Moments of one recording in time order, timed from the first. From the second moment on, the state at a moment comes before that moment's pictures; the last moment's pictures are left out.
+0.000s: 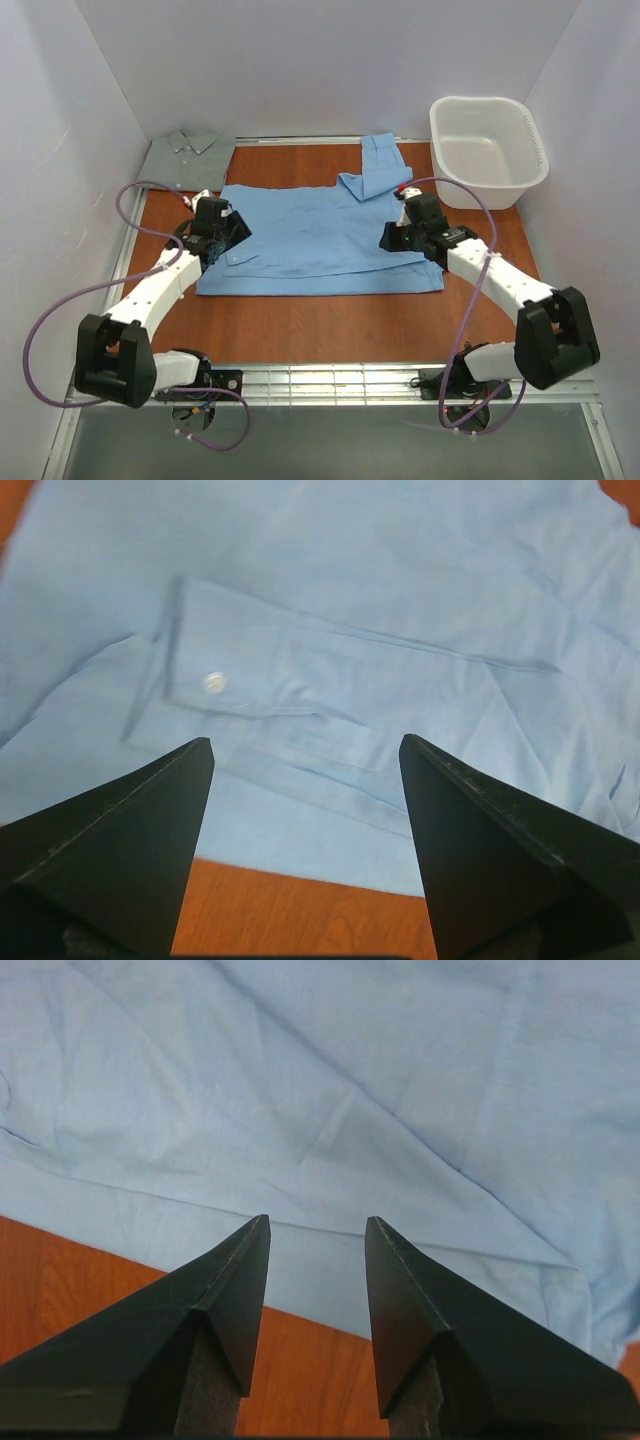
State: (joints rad) left arm -0.21 1.20 0.80 -0.44 -0.13 -0.75; right arm 0.40 1.28 0.84 -0.36 -0.12 0.32
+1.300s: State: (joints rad) left arm -0.29 1.19 0.78 -0.81 -0.11 -0.71; right arm 0.52 1.29 0.72 -0.77 -0.22 0.21
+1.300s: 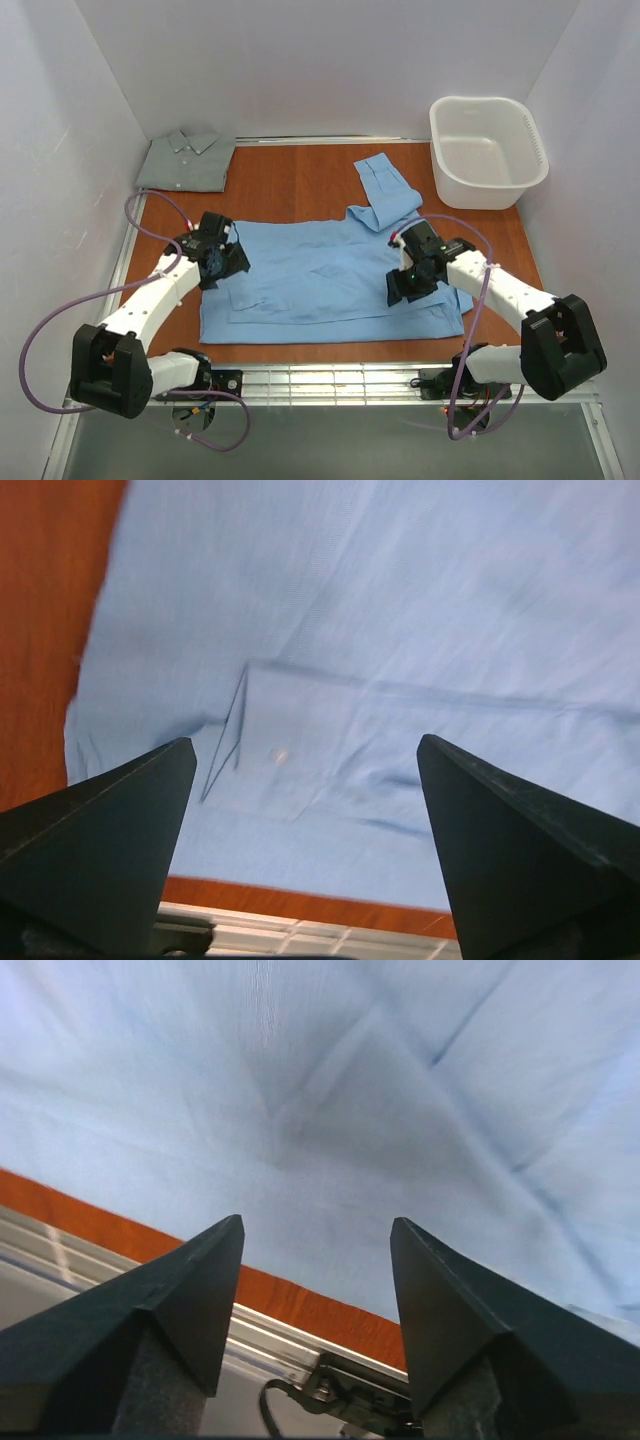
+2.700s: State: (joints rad) left arm -0.10 1.93 1.22 -0.33 -0.25 -0.41; right arm 0.12 1.89 1.22 -0.34 -0.09 0.10
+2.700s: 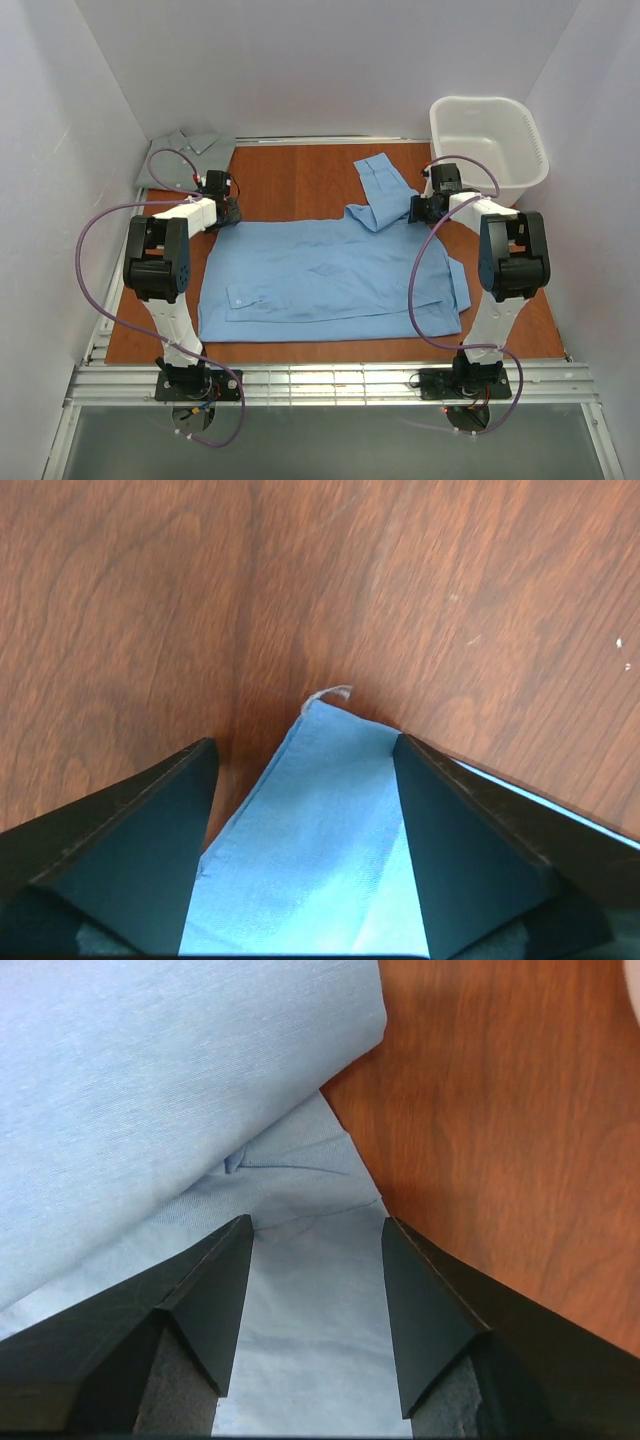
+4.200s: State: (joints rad) left arm -0.10 1.90 1.15 -0.25 -0.28 -0.37; right arm 0.17 1.96 1.26 -0.28 -0.17 -0.04
